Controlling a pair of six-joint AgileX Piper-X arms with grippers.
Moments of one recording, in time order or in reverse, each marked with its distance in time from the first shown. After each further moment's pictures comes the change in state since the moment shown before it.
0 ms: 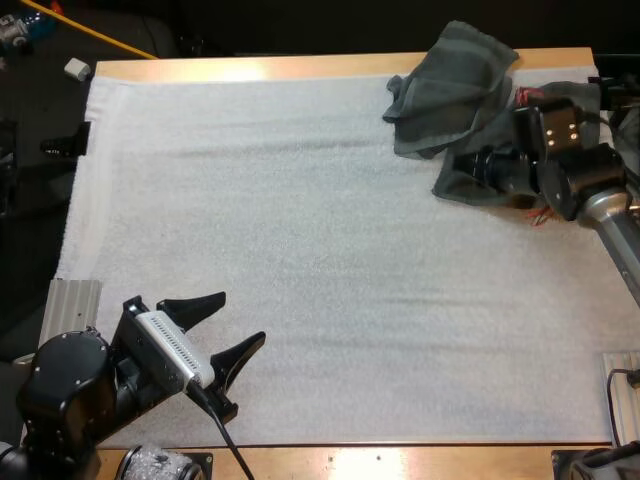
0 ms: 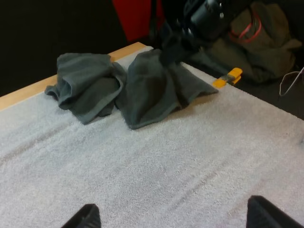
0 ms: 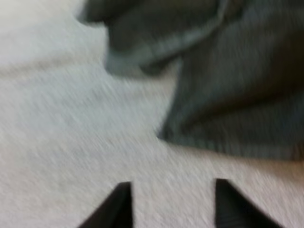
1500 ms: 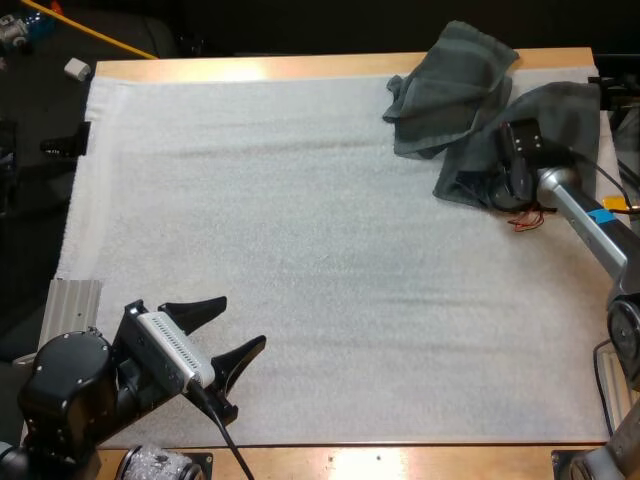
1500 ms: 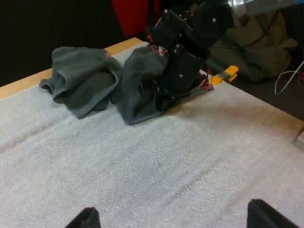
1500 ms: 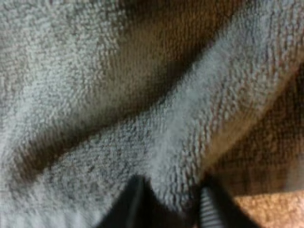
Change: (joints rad) left arm 0.000 0.000 0.000 0.025 0.008 -0.011; right arm -0.080 0.395 0.000 -0.124 0.114 0.126
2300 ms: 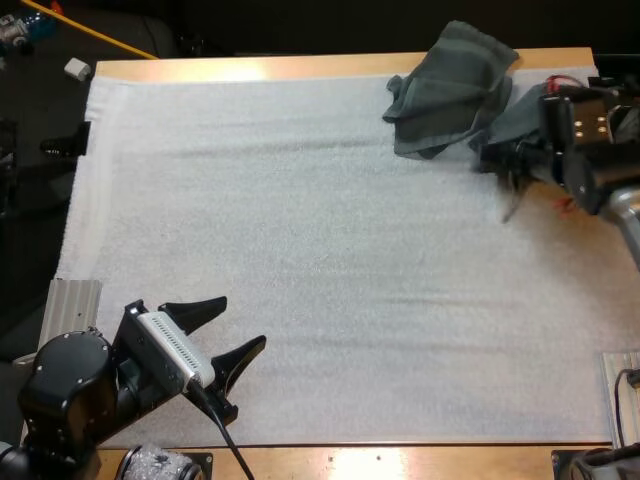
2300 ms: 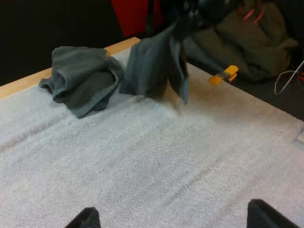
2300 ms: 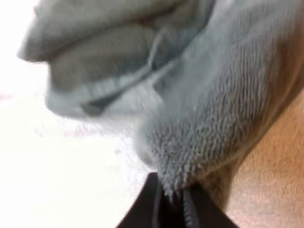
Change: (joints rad) left arm 0.000 0.000 0.000 0.000 0.000 0.000; right arm 0.007 -0.392 -0.008 0.110 -0.002 -0.260
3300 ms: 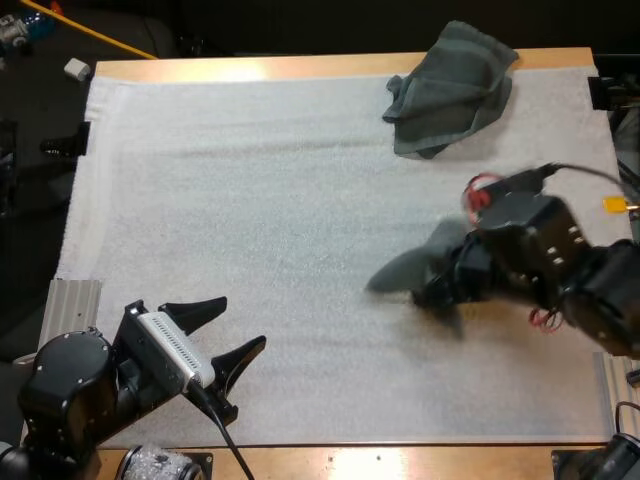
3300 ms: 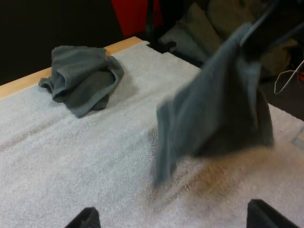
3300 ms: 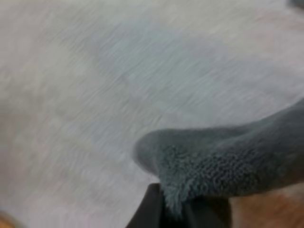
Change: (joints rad) left arm 0.000 0.000 0.000 0.000 0.000 0.000; right arm 0.493 -0.389 -0.055 0.411 -0.107 0.053
